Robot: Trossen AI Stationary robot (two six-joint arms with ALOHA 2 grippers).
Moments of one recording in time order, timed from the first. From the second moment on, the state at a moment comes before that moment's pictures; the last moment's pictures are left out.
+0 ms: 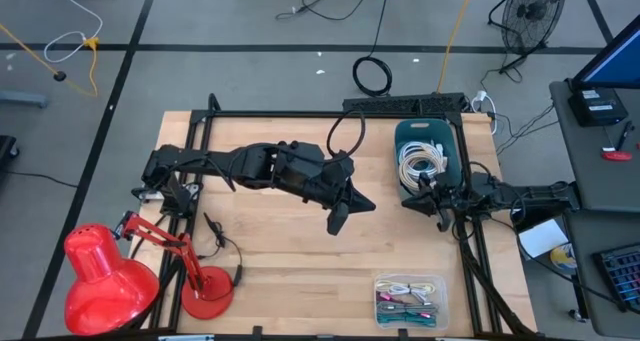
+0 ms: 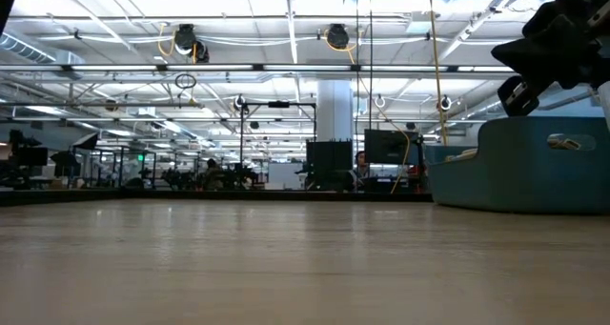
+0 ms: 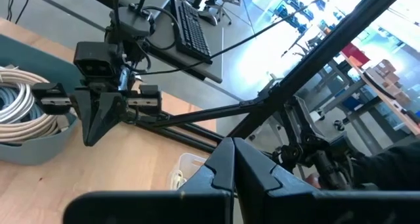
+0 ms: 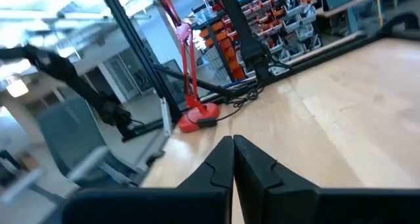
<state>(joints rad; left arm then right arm) -0.14 1.83 1.99 -0.41 0.11 -0.56 0.04 0.01 0.02 0.02 -0.12 0.48</state>
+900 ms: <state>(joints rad) -0.11 1.83 1.99 -0.41 0.12 -0.53 0.04 0.09 0.01 0.03 -0.10 0.34</state>
